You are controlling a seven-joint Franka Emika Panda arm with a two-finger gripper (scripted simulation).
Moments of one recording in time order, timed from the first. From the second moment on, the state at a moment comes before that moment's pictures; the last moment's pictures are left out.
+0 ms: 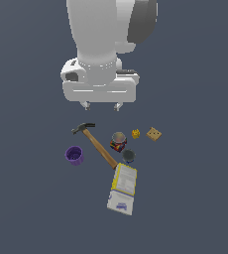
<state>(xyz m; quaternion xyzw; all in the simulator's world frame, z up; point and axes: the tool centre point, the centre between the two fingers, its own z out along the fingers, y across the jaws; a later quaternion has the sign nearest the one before) -0.007 -0.038 0.316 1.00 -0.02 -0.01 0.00</state>
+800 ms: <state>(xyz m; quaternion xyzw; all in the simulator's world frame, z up) -0.008 -0.053 0.249 1.00 0.09 -0.01 0.00</state>
